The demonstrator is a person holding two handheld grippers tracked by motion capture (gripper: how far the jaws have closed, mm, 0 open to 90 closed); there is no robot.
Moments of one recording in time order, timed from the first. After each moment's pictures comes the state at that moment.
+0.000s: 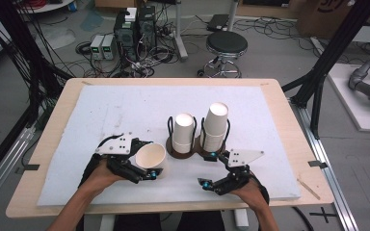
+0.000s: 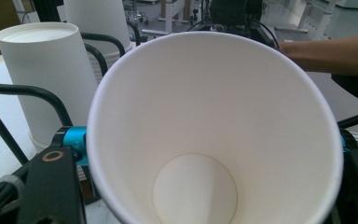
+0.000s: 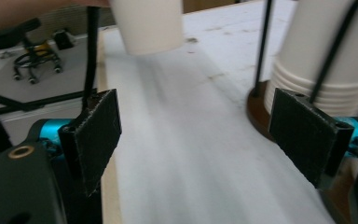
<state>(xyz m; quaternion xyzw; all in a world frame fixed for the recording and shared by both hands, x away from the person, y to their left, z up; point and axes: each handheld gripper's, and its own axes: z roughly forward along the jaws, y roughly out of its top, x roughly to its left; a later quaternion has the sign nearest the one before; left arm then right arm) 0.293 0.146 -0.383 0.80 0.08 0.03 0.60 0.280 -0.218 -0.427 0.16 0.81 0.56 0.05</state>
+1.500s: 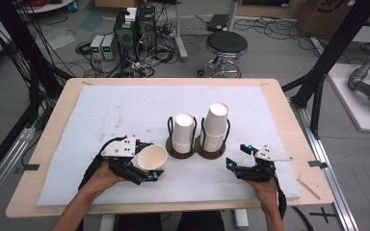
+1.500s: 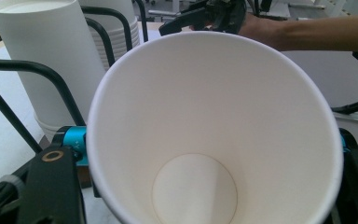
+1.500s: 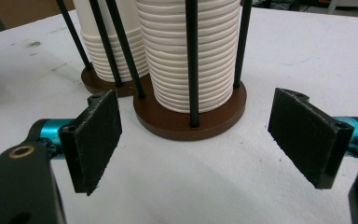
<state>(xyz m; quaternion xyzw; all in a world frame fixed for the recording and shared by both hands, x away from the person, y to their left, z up) 0.294 0.142 -0.391 0.82 0.08 0.05 0.57 0.288 -0.288 -0.451 0.37 0.74 0.52 0.19</state>
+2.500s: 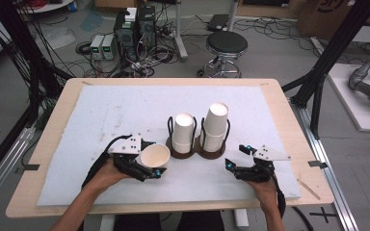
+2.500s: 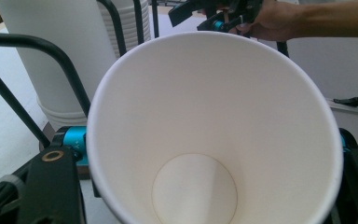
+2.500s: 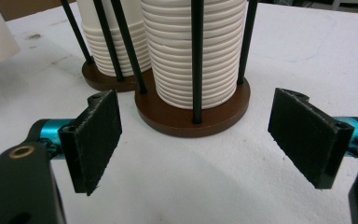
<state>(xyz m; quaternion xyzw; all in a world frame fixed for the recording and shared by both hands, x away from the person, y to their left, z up) 0.307 0.133 -0.401 0.83 0.09 0.05 0.54 0.289 -0.285 -0.451 0.36 0.75 0.52 0.19</state>
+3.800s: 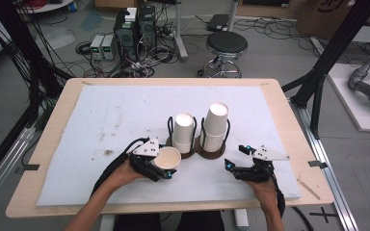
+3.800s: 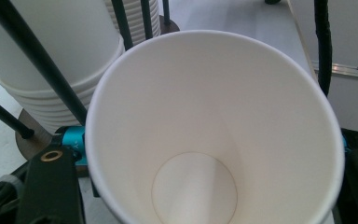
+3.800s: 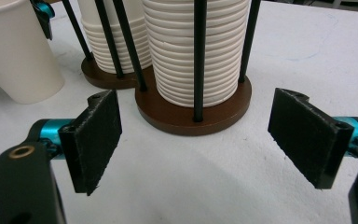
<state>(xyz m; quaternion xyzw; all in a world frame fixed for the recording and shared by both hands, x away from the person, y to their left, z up) 0.321 0.101 -0.429 0.87 0.09 0.06 0.49 0.289 -0.284 -0.451 0.36 0.76 0.51 0.19</state>
